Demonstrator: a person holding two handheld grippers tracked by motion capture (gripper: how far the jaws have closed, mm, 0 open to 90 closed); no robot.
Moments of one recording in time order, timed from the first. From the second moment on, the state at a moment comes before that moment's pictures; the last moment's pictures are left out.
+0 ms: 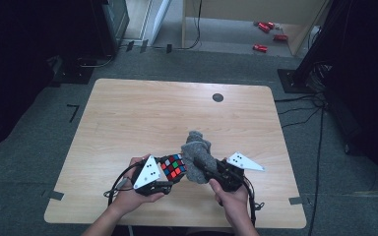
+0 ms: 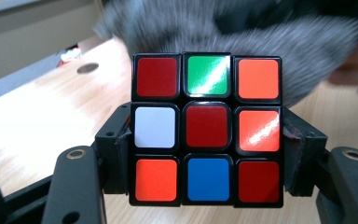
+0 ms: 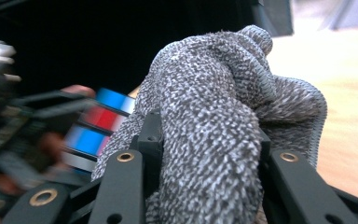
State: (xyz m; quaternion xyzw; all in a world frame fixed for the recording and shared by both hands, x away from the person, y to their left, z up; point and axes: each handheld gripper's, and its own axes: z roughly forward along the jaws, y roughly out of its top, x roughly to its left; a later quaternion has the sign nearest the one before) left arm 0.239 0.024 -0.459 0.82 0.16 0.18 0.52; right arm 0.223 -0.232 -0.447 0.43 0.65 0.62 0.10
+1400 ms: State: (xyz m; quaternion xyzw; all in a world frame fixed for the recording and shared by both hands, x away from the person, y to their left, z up) left arm 0.244 0.030 -0.460 0.82 0.18 0.19 0.51; right arm 0.225 -0.225 -0.460 0.43 0.69 0.57 0.14
